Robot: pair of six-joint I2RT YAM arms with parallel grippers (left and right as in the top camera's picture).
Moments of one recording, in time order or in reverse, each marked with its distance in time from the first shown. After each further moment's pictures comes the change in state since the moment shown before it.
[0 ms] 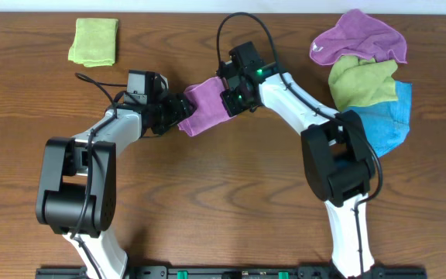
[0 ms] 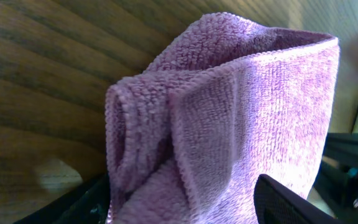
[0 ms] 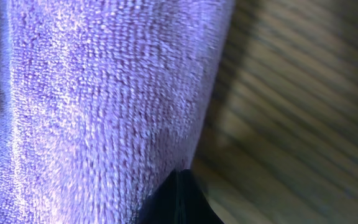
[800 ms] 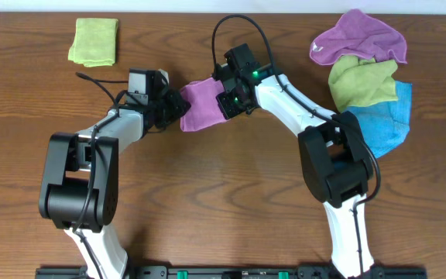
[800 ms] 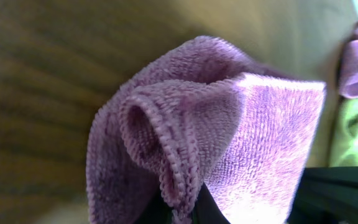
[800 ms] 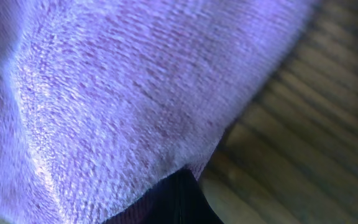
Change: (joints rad) left arm 0.005 0.031 0.000 0.153 0.022 -0.035; right arm 0.014 0.000 0.000 -0.017 -0.023 0.009
